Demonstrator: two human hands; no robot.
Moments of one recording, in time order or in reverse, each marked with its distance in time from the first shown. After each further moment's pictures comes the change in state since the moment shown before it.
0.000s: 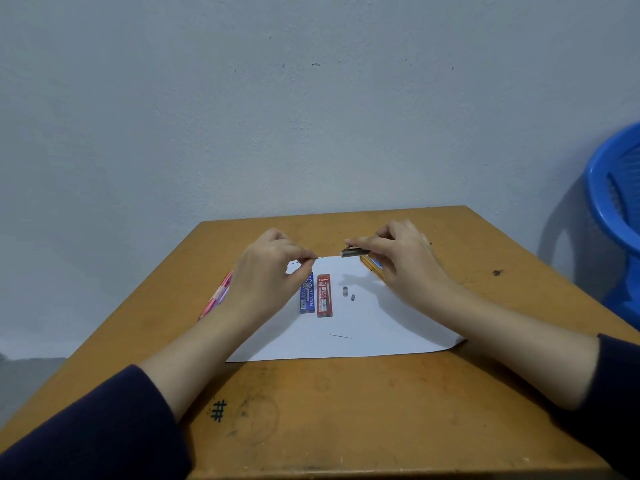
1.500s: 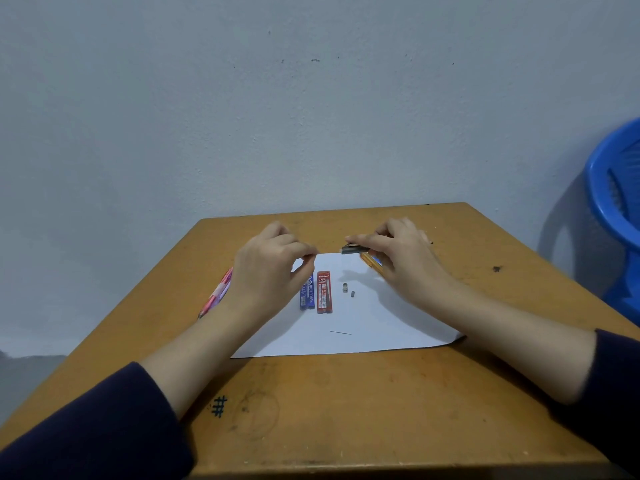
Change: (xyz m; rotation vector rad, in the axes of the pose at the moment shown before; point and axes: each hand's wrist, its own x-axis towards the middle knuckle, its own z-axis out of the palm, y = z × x) left_hand 0.000 0.006 -0.004 0.164 0.063 0.168; right_hand 0.000 0.002 0.002 -0.040 -0.035 0.003
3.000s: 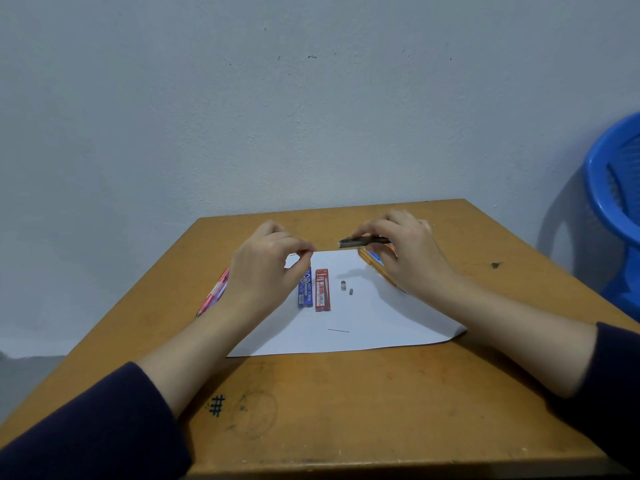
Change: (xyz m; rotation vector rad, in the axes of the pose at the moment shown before) left_hand -0.001 -0.001 0.003 -0.111 -0.006 -0.126; right_hand 0.002 0.001 -0.005 0.071 0.050 0.027
